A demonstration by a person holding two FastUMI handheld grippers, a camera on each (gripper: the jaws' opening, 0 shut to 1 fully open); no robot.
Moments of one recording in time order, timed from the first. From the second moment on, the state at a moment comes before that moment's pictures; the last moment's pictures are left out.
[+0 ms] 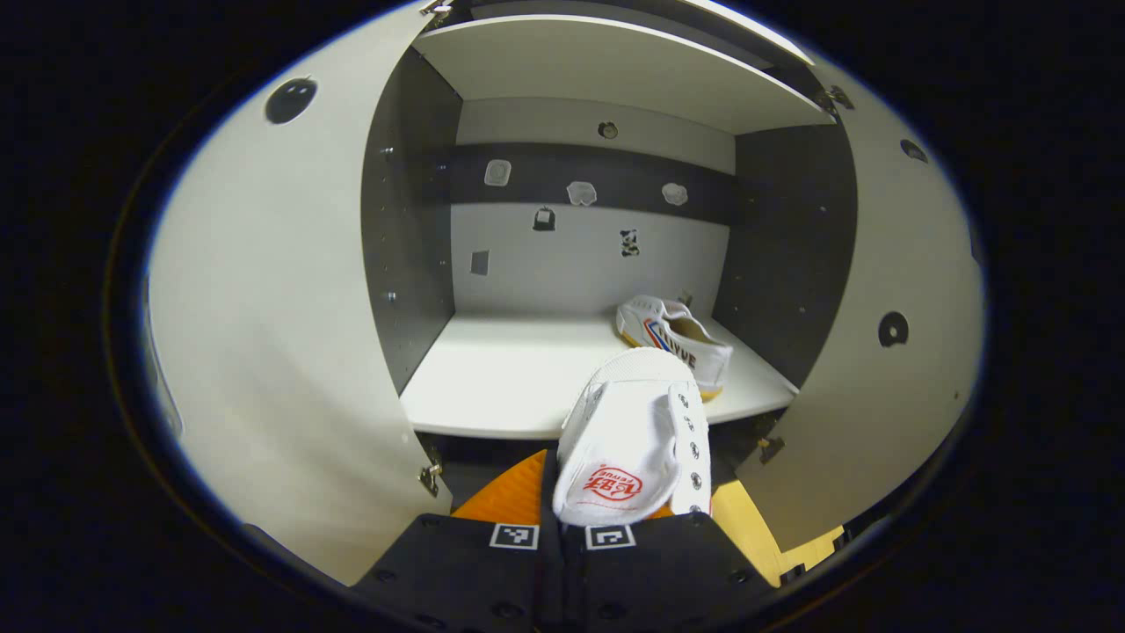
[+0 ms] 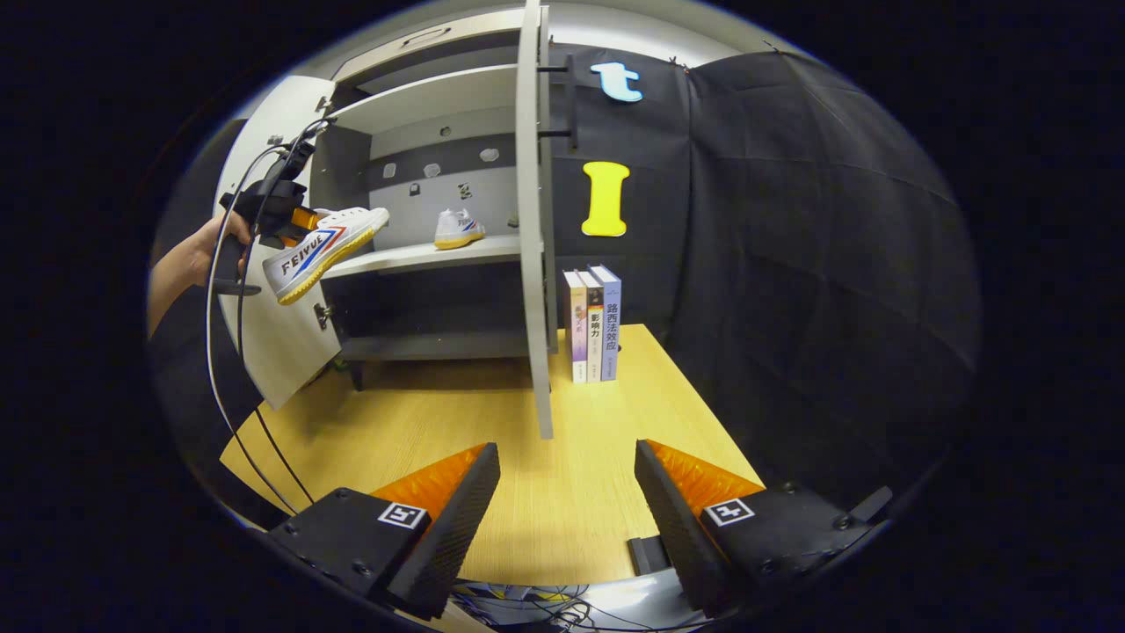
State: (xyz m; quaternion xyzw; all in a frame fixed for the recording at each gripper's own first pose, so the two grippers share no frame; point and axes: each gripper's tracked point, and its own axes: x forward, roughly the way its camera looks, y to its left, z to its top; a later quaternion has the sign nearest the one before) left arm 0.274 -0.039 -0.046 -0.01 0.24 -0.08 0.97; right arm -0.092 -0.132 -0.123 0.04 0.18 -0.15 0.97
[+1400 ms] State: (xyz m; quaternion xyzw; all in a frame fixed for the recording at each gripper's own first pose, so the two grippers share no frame) left arm 0.471 -0.067 -0.066 0.07 0.33 -0.03 0.94; right arm -0.109 -0.227 -0.097 0.07 0.13 -0.27 0.95
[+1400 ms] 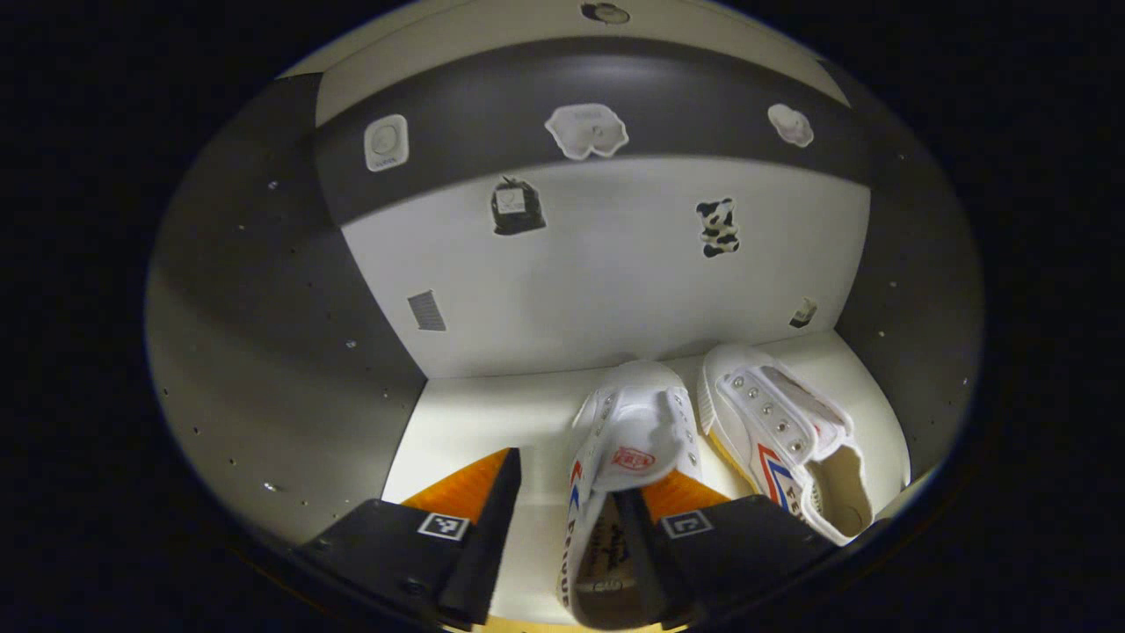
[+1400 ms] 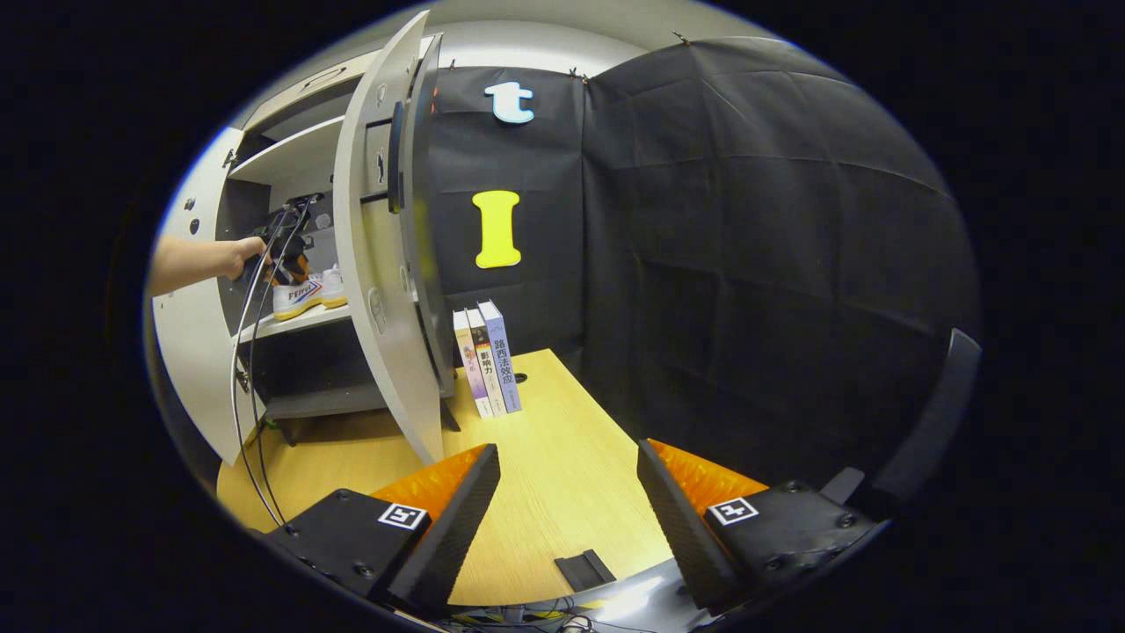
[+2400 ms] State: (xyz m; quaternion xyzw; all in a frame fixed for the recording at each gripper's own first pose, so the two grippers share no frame) left arm 0.139 -0.021 0.089 0.00 0.04 -0.08 1.00; right arm 0.000 -0.238 0.051 0.06 0.02 -0.19 0.98
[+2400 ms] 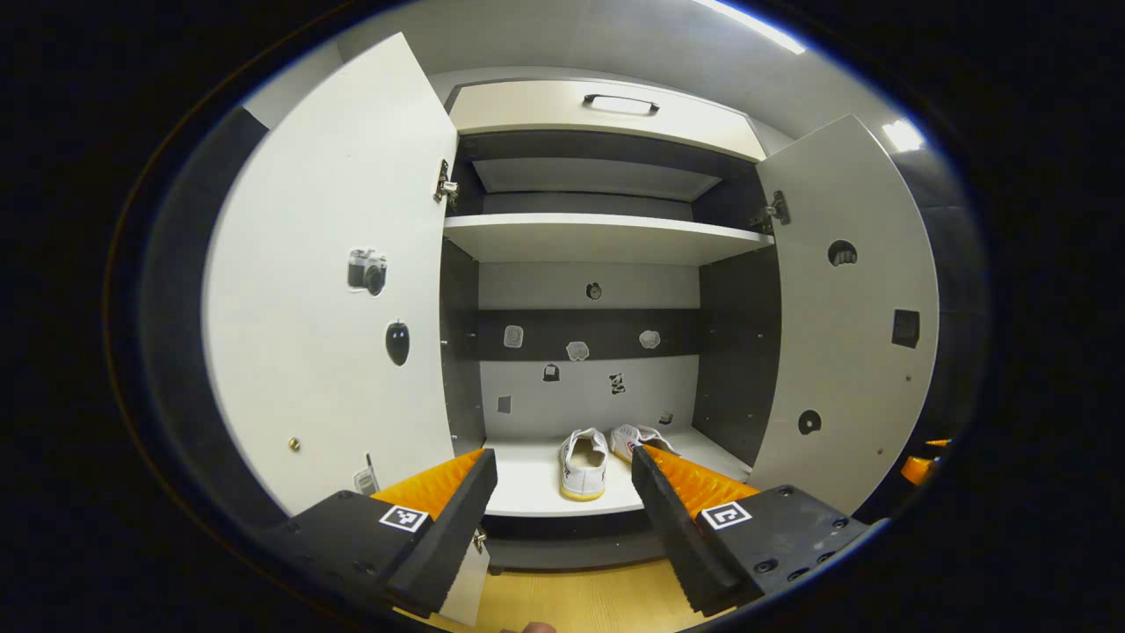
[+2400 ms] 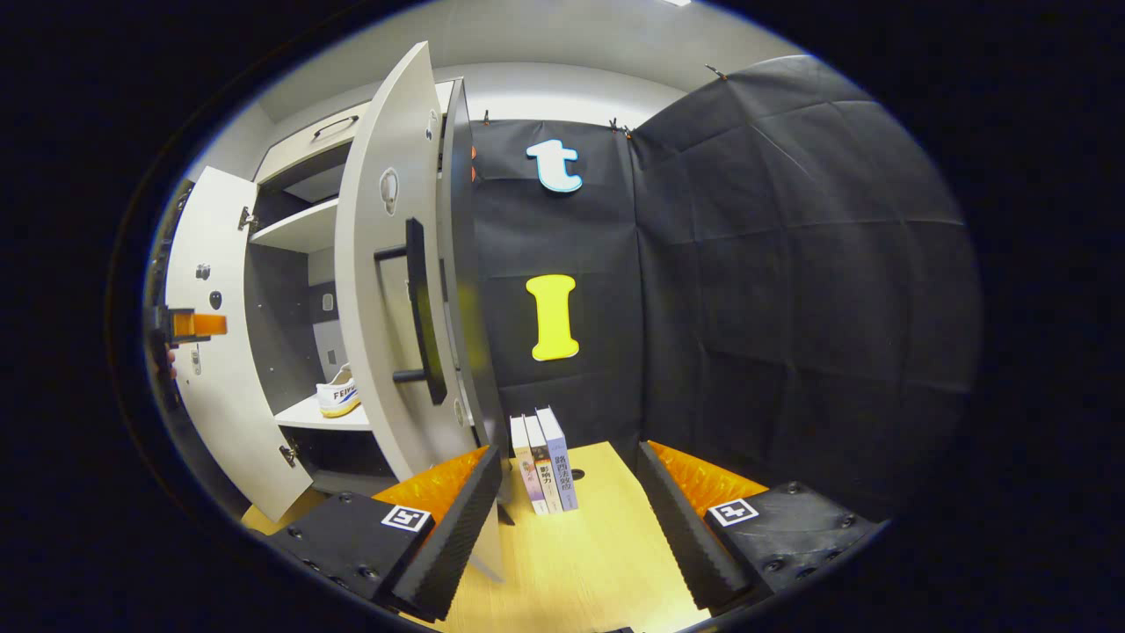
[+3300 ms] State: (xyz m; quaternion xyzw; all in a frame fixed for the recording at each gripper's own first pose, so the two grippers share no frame) left arm 0.032 0.041 -0.023 -0.03 0.08 -0.03 1.00; right arm 0.089 -0.237 0.151 0.01 -0.04 -0.12 0.99
